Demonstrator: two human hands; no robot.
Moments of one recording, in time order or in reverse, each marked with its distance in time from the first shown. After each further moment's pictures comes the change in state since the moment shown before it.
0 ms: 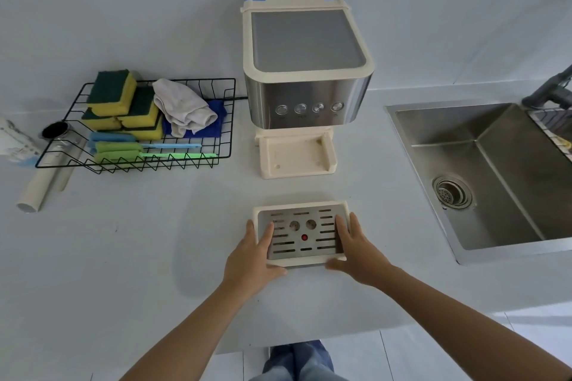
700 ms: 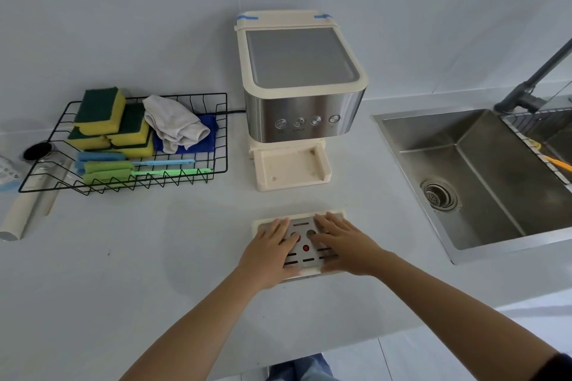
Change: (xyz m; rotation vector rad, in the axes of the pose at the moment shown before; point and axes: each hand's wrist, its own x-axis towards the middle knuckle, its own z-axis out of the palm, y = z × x) left_hand 0.035 0.015 -0.020 0.377 -0.119 0.413; right_hand 0.023 -0.013 -0.019 -0.363 -0.068 -0.252
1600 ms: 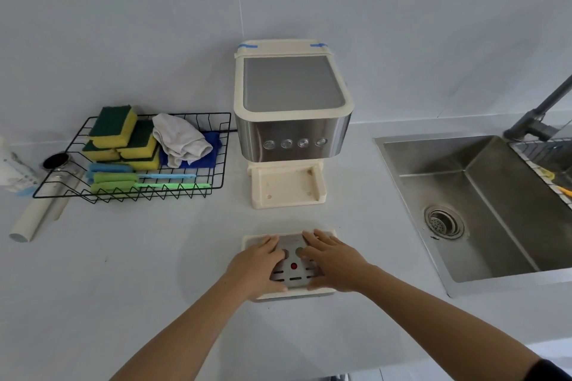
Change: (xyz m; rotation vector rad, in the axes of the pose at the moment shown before) left_hand 0.001 0.009 -0.021 -0.095 -0.012 -0.116; right_hand 0.004 0.007 -0.016 0.001 -0.025 -0.085
